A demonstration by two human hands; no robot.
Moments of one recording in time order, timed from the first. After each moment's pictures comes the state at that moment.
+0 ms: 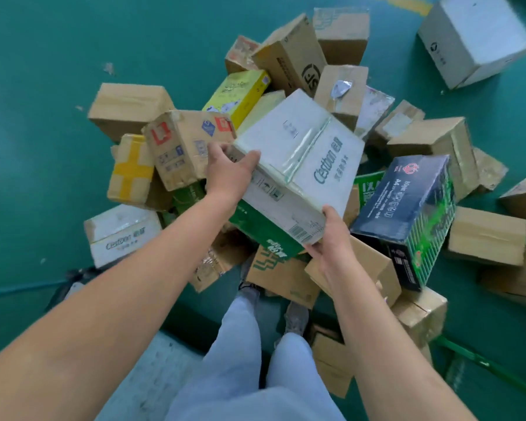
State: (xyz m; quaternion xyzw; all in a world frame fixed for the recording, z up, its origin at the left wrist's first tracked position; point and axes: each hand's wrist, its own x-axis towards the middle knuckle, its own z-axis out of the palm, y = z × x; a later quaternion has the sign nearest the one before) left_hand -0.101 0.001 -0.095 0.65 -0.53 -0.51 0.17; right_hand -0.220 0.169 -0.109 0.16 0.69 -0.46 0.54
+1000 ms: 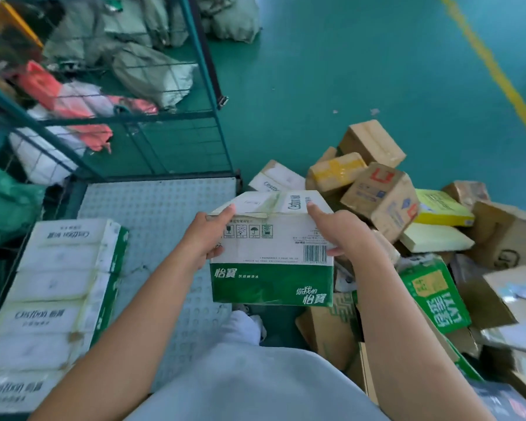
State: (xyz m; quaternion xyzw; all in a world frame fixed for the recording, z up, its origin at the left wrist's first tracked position) left_hand 0.283 0.331 0.062 0.83 -0.05 -0.42 0.35; right_hand 0.079 0.177 0.099 -0.65 0.62 0.12 0.42
